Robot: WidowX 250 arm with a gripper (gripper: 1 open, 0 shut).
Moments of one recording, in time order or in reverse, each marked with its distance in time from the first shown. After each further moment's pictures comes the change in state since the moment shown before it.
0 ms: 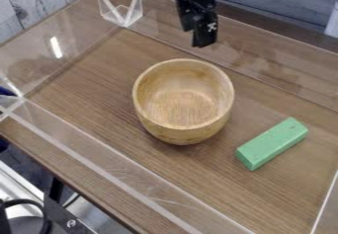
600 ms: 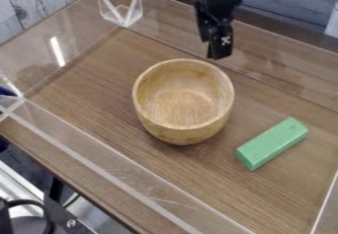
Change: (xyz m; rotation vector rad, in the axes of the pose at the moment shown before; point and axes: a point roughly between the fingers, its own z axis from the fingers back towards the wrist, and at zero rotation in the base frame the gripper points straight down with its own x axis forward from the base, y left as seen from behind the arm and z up) arm 0.018 -0.022 -0.016 -0.032 0.001 -0.151
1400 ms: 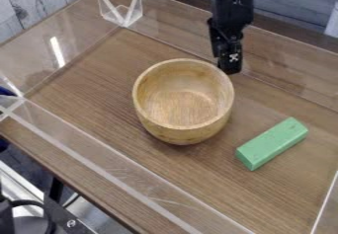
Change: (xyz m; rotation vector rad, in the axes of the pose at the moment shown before) arm 0.007 -0.010 -0.019 -0.039 -0.001 -0.076
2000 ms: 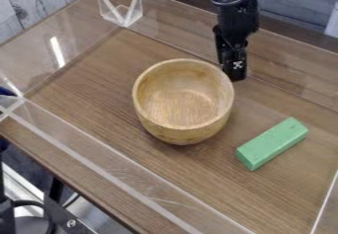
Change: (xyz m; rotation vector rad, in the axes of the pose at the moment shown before) arm 0.005 -0.005 -0.010 -0.022 -0.005 -0.038
